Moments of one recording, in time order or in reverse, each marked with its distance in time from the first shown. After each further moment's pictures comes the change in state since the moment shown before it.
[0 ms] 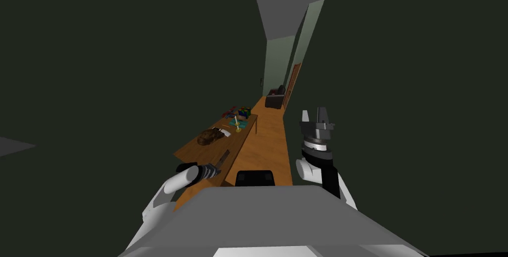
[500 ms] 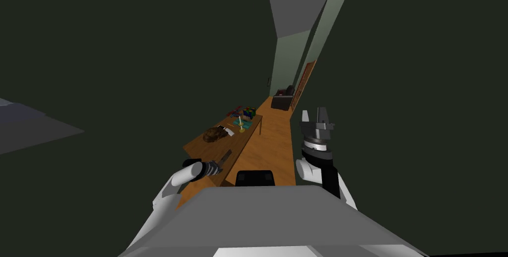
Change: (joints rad) left arm -0.060 0.028 -0.049 0.051 0.011 0.007 -0.071; right arm 0.000 0.000 0.000 0.000 0.000 0.000 0.000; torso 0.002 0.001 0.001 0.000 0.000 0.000
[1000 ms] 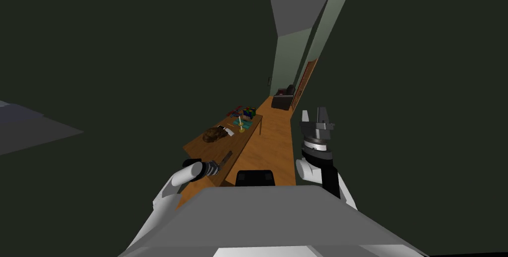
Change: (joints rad) left arm -0.001 0.000 0.000 0.000 0.001 0.000 -0.001; right arm 0.000 0.000 0.000 0.000 0.000 0.000 0.000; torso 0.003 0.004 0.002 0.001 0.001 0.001
